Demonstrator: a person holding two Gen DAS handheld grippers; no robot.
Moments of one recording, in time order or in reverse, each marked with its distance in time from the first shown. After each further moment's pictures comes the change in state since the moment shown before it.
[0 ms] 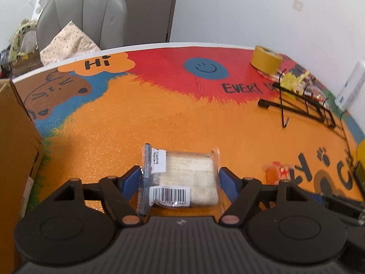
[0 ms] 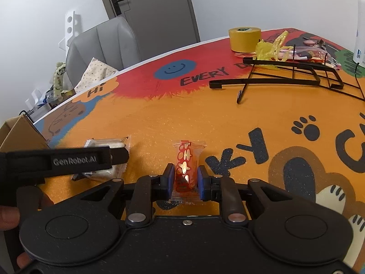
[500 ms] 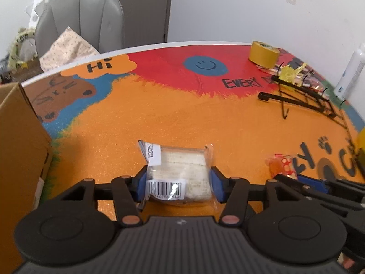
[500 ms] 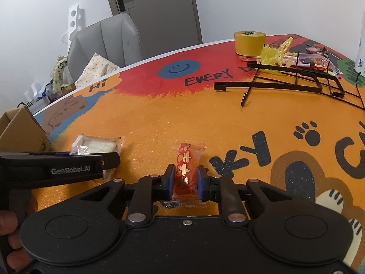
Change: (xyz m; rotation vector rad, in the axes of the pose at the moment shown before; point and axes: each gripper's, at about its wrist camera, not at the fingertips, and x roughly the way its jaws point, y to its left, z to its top) left arm -0.010 0.009 -0.005 0.029 0.003 -0.014; right arm -0.006 0.009 -0.002 -0.029 -0.011 -0.011
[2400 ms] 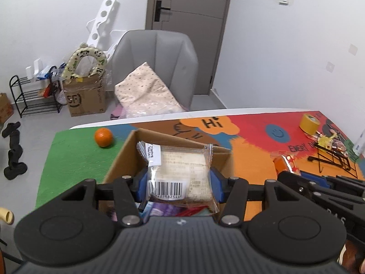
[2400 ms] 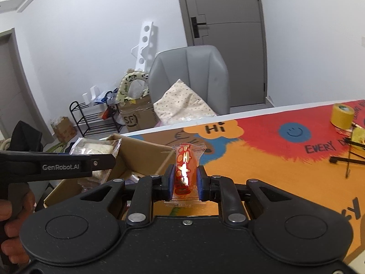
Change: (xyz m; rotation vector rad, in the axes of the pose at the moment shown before) left arm -0.160 0.182 0.014 -0.142 -0.197 0.145; right arm -0.048 0.190 0.042 -0.204 -0.141 0.231
